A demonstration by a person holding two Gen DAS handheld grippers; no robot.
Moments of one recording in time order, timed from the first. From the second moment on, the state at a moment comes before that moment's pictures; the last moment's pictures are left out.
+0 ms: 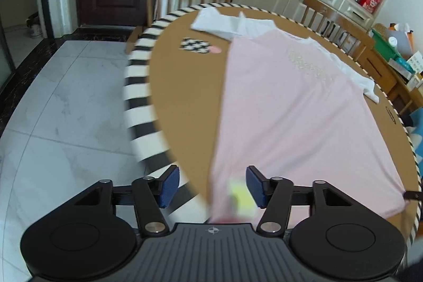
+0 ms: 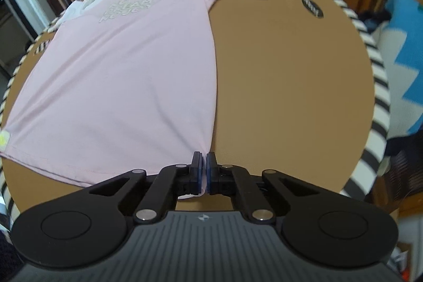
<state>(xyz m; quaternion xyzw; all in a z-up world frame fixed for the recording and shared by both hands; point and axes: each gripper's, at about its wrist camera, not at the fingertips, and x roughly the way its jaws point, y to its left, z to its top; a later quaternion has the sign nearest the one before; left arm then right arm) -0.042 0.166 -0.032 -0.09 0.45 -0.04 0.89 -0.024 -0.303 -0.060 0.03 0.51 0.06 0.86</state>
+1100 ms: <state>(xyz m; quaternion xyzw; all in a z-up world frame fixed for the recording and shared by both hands) 0.266 0.173 -0.026 -0.04 0.35 0.05 0.93 0.260 -0.406 -0.039 0.09 0.37 -0.07 0.92</state>
